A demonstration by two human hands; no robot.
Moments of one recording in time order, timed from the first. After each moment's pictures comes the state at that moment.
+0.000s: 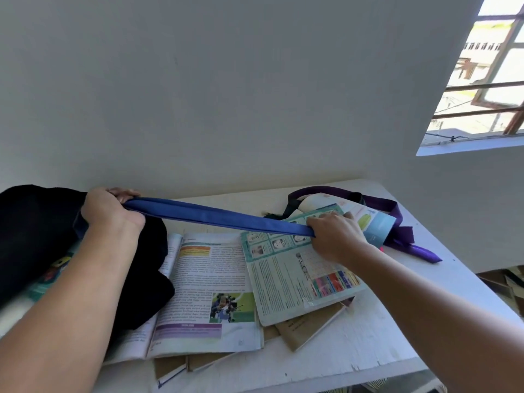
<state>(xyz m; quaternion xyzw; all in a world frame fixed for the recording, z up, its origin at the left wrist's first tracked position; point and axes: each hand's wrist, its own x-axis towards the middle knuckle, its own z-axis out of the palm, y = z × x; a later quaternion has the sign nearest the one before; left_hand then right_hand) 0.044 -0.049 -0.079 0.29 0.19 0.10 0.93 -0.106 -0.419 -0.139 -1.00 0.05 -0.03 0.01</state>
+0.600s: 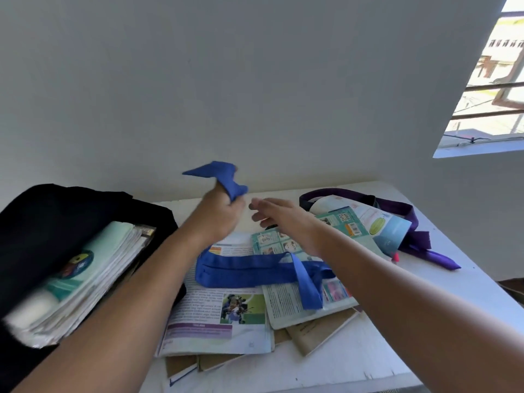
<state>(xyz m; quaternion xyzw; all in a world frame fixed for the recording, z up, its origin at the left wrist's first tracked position) -0.033 -0.159 -0.075 0.87 -0.21 0.02 0.45 -0.079 -0.332 -0.095 -0.79 0.02 0.08 0.60</state>
